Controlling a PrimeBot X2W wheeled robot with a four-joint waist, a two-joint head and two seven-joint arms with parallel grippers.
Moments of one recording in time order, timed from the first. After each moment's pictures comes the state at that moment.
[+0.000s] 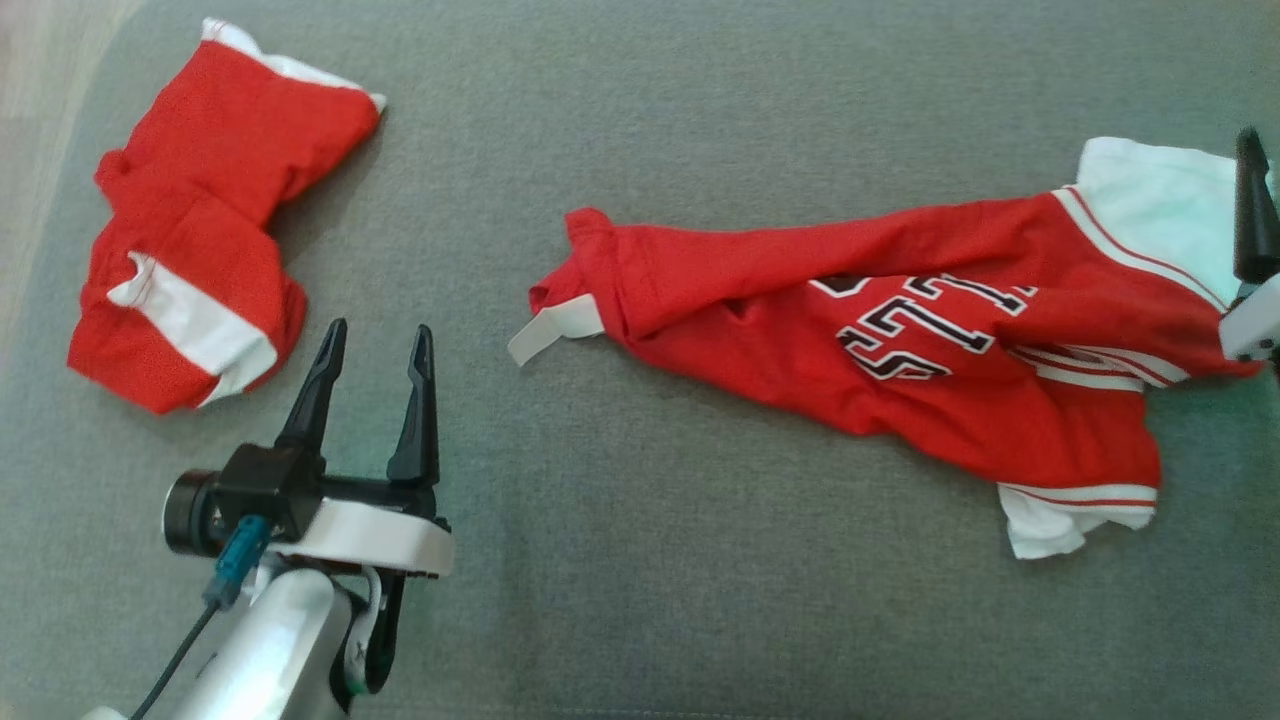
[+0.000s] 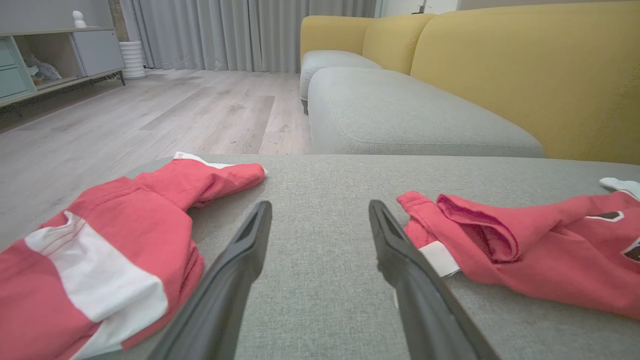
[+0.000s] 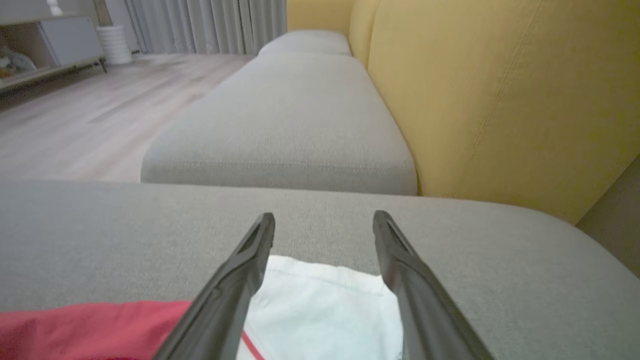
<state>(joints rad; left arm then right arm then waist) -0.28 0.29 -0.48 0.23 -0.48 0.18 -0.24 -0.56 -0.43 0.04 0.63 0.32 0.13 -0.10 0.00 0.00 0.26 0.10</state>
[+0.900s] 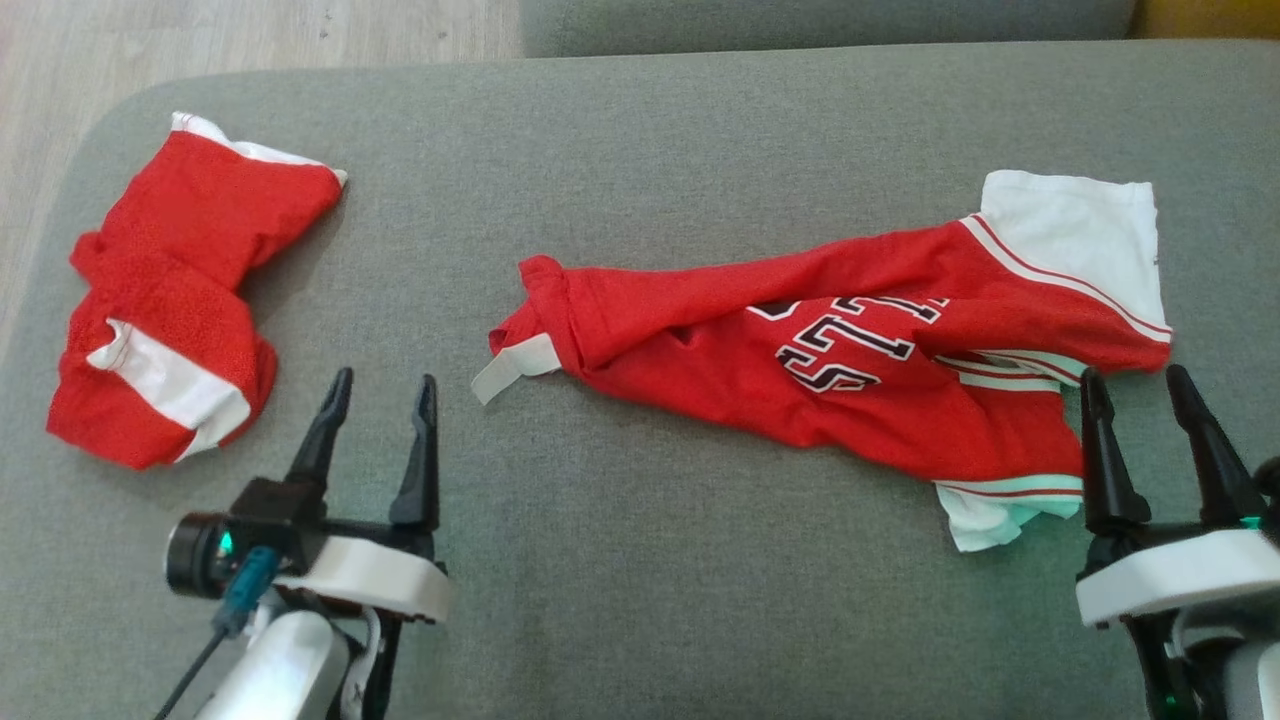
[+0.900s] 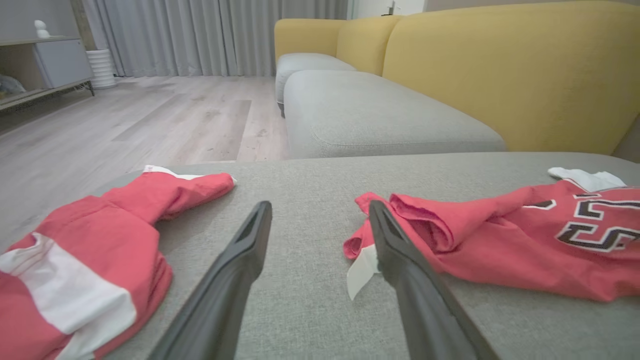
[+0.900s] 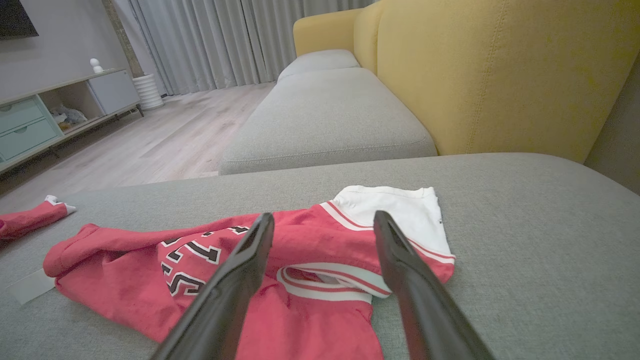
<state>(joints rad) -0.21 0.32 -0.50 0.20 -0.48 0.20 -0.20 0.07 -0.09 -0.10 -0.10 0.22 0.13 0.05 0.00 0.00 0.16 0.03</state>
